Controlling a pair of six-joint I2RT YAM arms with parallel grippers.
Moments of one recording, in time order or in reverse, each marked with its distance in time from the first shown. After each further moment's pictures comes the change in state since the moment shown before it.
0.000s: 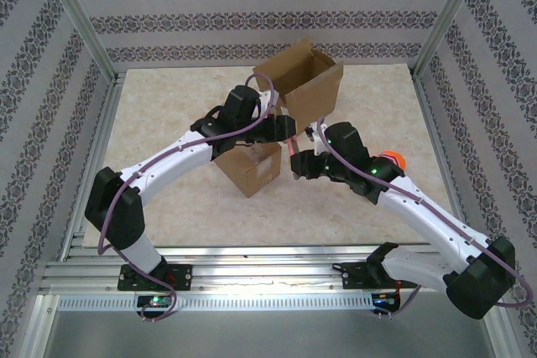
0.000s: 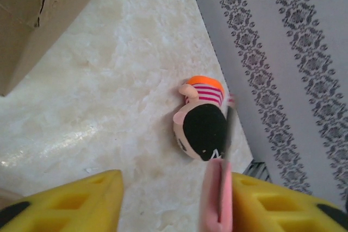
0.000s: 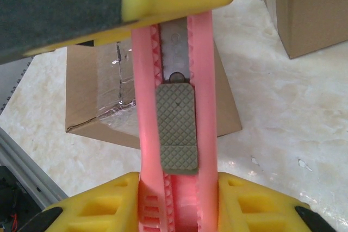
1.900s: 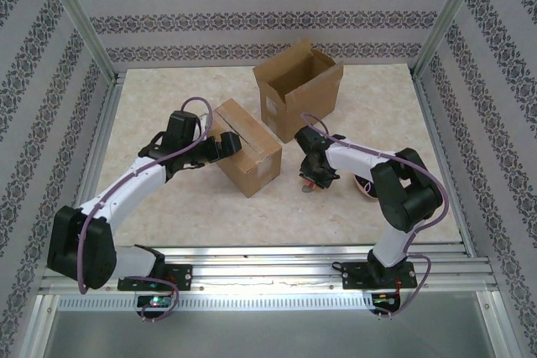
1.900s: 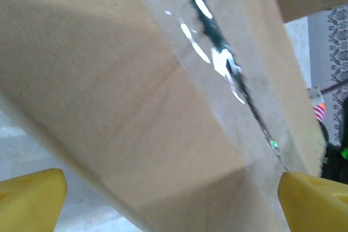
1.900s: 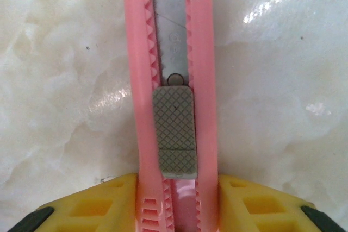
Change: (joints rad) left arm 0.330 -0.343 -0.453 -0.101 0.014 0.063; right arm -0.095 0.665 0.107 -0.155 0.280 0.678
